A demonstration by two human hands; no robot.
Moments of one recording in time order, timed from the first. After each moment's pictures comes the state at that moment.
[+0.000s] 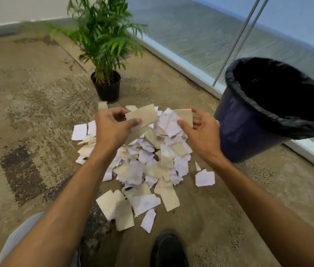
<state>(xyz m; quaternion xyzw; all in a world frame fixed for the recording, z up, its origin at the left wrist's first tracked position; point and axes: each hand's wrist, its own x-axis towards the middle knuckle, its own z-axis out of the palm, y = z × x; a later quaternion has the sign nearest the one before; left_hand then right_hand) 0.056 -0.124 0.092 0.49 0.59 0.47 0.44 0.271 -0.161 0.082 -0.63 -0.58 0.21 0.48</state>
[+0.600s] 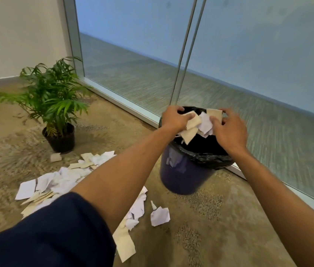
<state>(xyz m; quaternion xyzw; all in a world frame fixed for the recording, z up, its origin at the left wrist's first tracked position) 0.345 -0.073 0.211 0.64 0.45 0.38 0.50 0.475 -0.172 0.218 -0.80 -0.44 -0.07 0.39</state>
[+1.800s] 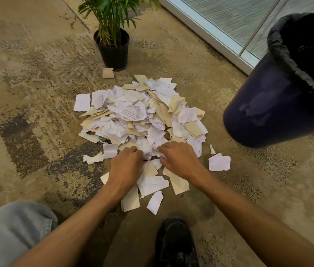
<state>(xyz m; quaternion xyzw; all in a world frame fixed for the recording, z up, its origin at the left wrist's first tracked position) 0.049 -0.191 -0.056 0.78 0.61 0.03 0.13 0.233 -0.178 -0.053 -0.53 -0.84 0.04 -0.03</state>
